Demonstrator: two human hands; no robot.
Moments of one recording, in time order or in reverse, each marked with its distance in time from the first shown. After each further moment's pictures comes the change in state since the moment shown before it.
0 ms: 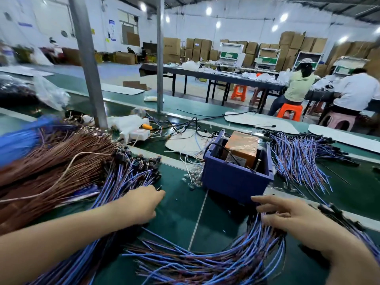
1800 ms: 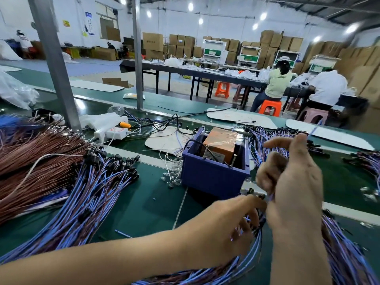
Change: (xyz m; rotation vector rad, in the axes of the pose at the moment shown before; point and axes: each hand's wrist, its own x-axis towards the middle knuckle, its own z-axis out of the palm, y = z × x) left_hand -0.041 0.157 -0.047 -1.027 0.334 0.868; right_hand -0.015 -0.068 0.012 1.041 0.887 -0.408
